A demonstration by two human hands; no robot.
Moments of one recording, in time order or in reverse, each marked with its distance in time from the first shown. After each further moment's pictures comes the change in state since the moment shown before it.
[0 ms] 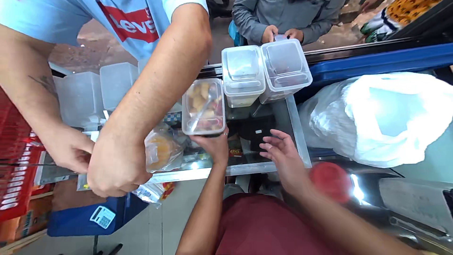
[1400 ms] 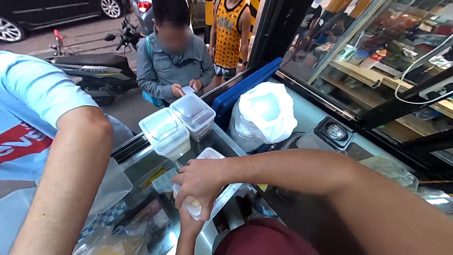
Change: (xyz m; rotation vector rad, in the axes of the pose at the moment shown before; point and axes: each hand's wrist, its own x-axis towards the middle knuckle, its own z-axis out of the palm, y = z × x) left_hand -0.011 -0.012 -0.072 -0.311 -1.096 0.114; right_hand 0.042 -0.097 0.065 -1.503 -0.937 -0.675
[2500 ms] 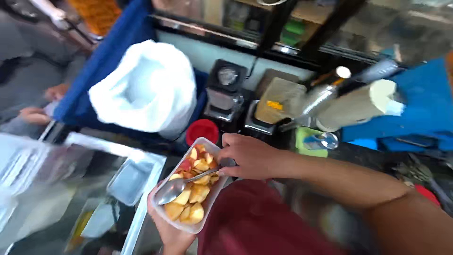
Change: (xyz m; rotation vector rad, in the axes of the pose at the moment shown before) left_hand -0.100 0.154 0.211 -0.005 -0.468 0.281; right_hand -0.427 -0.129 0.168 0.646 0.564 1.029
